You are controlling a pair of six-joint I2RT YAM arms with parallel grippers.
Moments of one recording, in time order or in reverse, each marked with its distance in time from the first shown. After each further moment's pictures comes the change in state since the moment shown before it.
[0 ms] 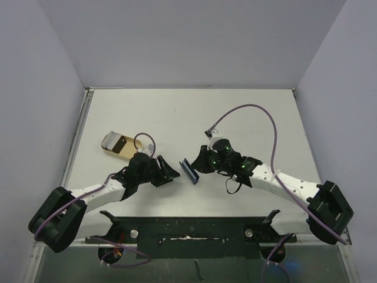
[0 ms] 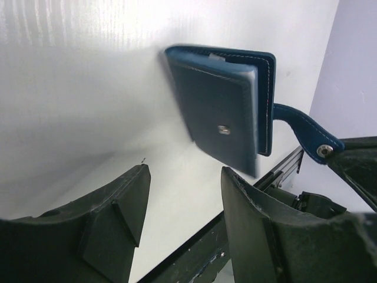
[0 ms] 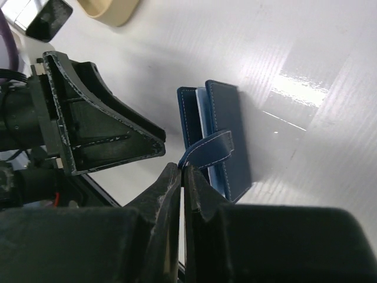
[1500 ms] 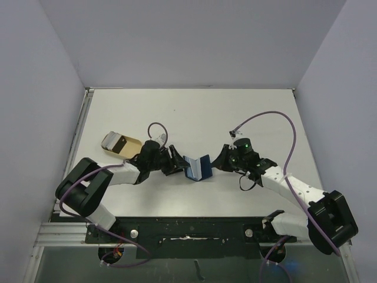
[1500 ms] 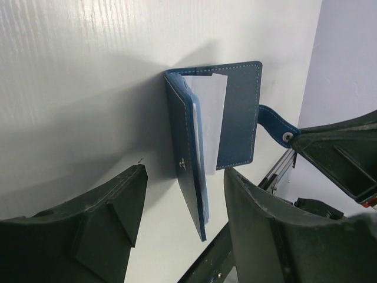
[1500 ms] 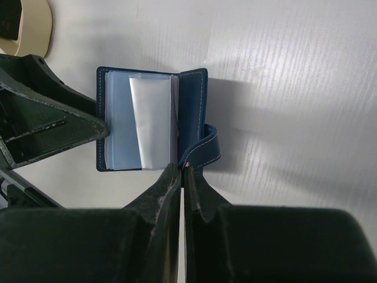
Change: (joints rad) left arm 0.014 0.327 0.196 0.175 0.108 0.054; right arm -0.270 -0.095 -0.148 -0.027 -0.085 0.026
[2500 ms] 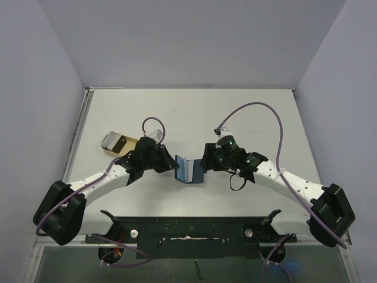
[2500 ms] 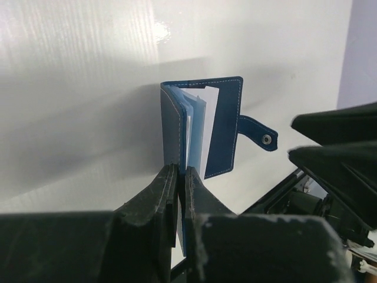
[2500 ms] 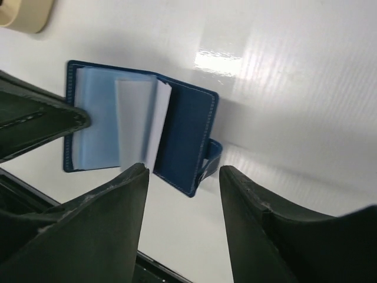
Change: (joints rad) left arm -0.020 -0.271 0.076 -0.404 -0.130 0.159; right arm 0.178 0.055 0.169 -0.188 0.181 -0.045
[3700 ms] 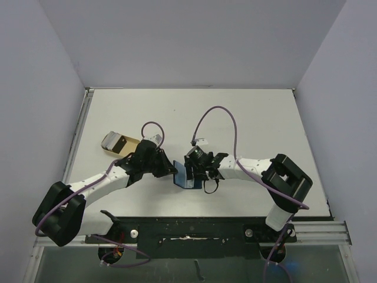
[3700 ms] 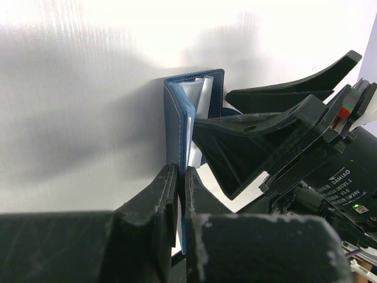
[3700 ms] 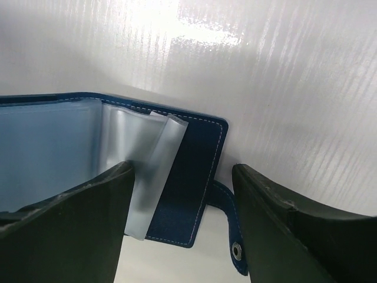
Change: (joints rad) left arm -0.008 -0.011 -0.016 -0.093 -0.016 -0.038; right arm 0.193 0.437 0.155 0.016 0.239 0.021
